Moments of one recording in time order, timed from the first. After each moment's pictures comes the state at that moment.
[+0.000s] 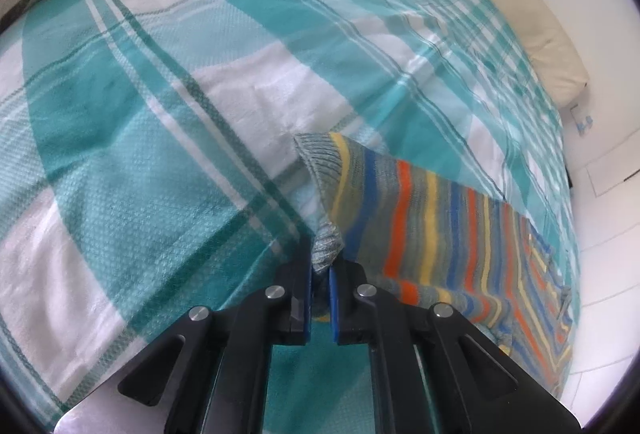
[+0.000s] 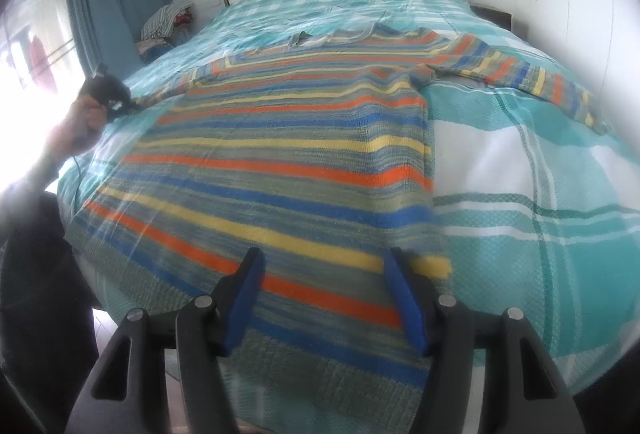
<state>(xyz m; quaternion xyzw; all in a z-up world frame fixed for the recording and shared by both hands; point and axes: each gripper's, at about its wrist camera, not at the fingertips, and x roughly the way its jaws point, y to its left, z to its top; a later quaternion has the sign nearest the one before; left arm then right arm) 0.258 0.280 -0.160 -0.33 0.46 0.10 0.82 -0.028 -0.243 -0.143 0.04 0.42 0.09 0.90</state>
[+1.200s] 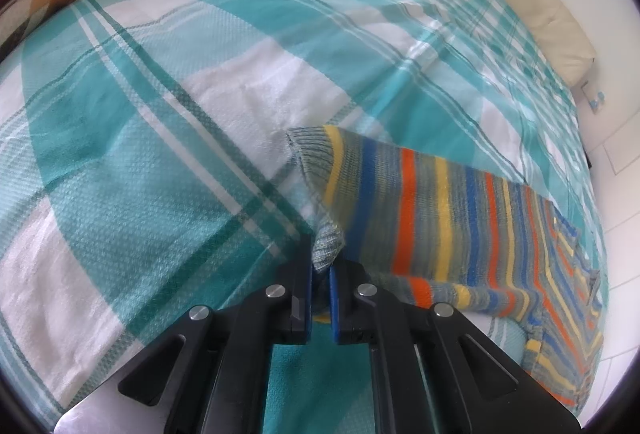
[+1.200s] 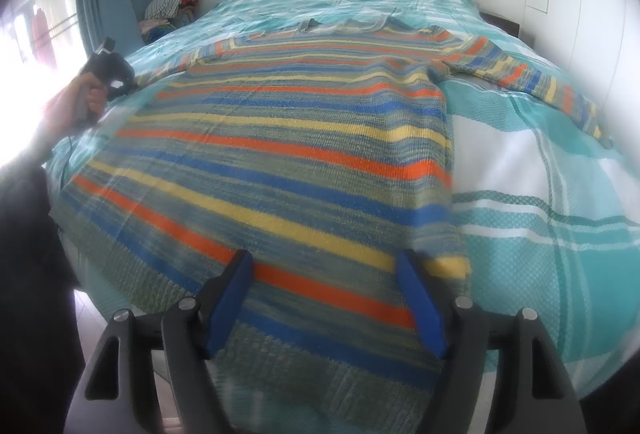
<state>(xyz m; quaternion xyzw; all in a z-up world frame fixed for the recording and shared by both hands) 0.267 0.265 -0.164 -0.27 0.47 0.12 0.83 -0.027 -0.227 -0.155 0.00 0.43 0.09 0.90</state>
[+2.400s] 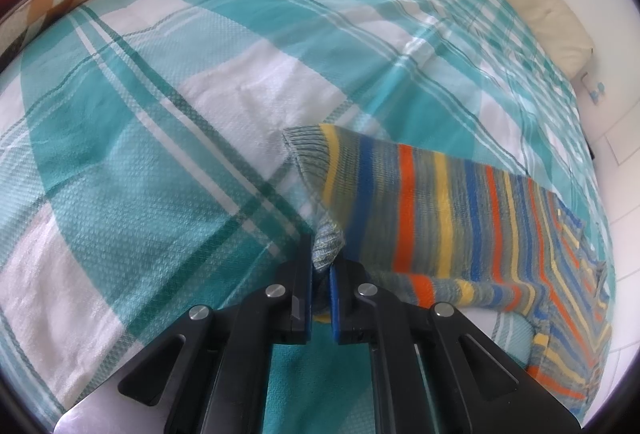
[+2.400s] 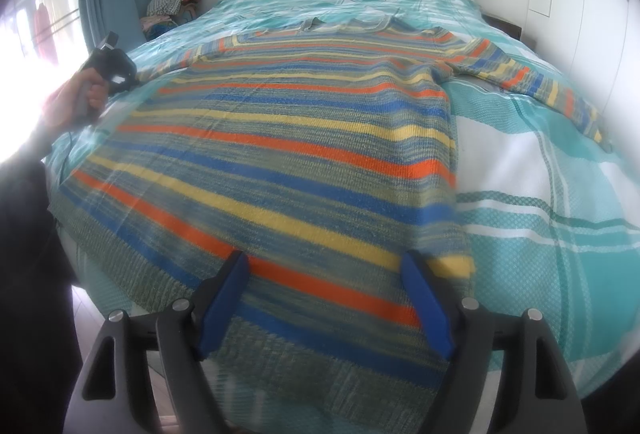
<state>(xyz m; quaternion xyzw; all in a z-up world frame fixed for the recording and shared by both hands) 0.265 0.261 -0.163 -0.25 0.47 0.13 0.84 -0.028 -0.226 -0.155 0.00 0.42 0.09 0.90</state>
